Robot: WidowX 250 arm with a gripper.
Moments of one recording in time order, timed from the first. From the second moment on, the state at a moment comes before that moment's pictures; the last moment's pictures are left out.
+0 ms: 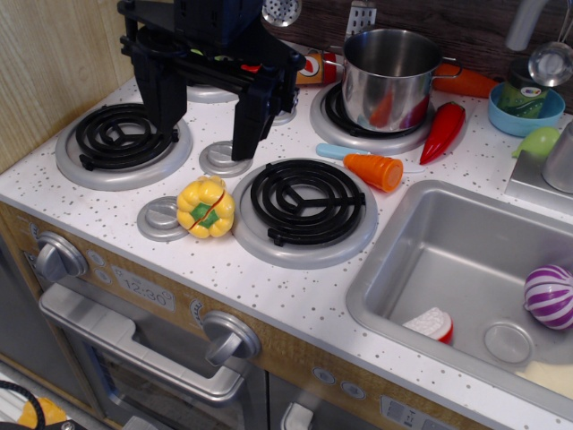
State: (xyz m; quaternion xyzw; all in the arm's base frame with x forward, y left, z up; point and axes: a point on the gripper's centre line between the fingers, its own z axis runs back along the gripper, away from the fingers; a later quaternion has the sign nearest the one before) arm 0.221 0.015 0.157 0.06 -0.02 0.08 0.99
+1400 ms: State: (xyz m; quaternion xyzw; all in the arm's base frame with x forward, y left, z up) arm 0.411 0.200 0.081 0.13 -0.17 -0.11 0.97
